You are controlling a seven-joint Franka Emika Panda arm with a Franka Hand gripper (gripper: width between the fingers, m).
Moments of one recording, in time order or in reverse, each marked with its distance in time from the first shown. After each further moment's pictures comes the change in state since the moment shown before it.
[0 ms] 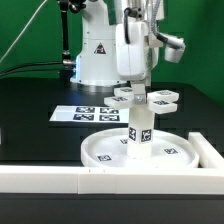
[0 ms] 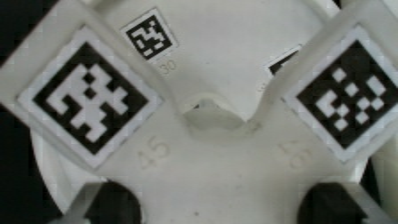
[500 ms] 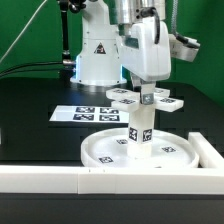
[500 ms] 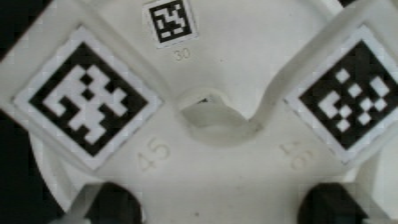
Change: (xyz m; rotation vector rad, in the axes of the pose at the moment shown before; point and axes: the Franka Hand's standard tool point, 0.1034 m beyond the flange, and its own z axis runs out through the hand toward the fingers) arm 0.000 0.000 0.000 -0.051 0.019 -0.397
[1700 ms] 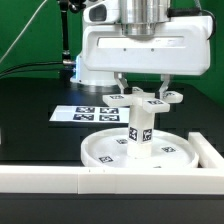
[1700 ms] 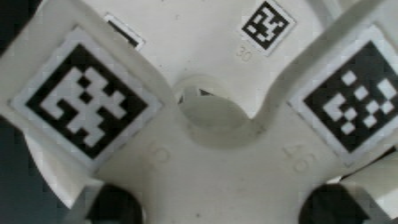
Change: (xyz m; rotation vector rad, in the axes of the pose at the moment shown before) arm -0.001 0.002 0.000 -0.057 0.024 -0.943
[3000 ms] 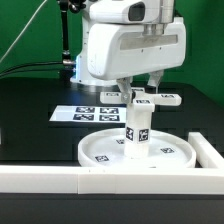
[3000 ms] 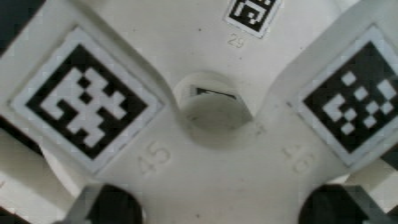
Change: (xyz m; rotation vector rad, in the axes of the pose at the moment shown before) arm 0.003 0.004 -0.001 -0.072 -0.037 -1.310
